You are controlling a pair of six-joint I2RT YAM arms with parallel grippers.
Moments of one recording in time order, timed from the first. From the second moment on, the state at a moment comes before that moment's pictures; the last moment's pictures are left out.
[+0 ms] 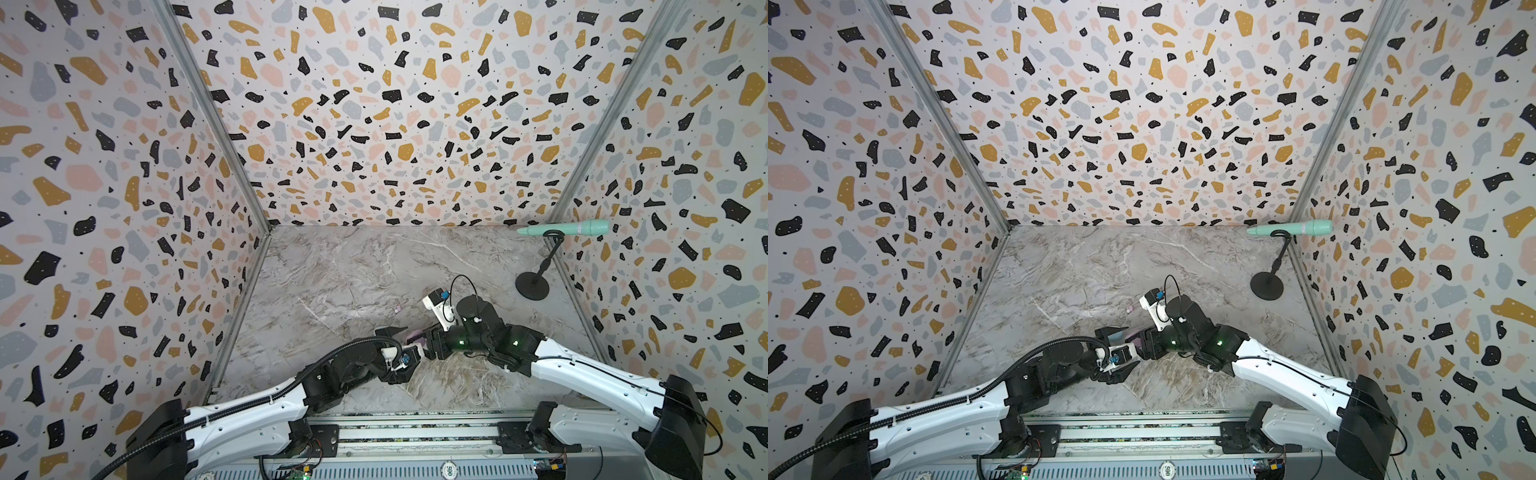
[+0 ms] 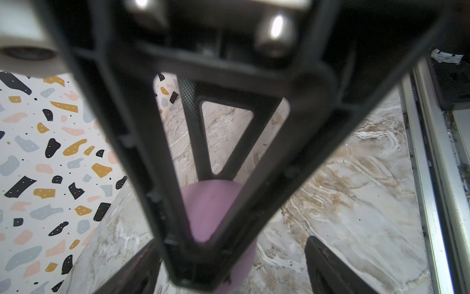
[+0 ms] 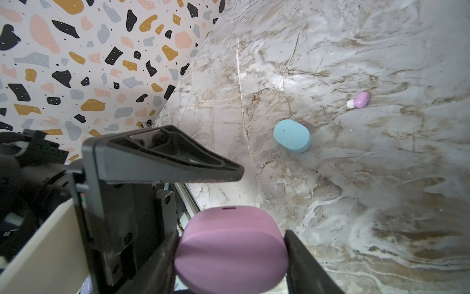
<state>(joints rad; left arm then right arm) -1.05 0.92 0.42 0.15 -0.07 0.51 0.93 1.13 0.81 -0.24 -0.32 0.52</state>
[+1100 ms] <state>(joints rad) -1.06 0.92 0.42 0.17 -0.14 0.54 0.97 1.14 0.81 -0.22 -0.32 0.54</state>
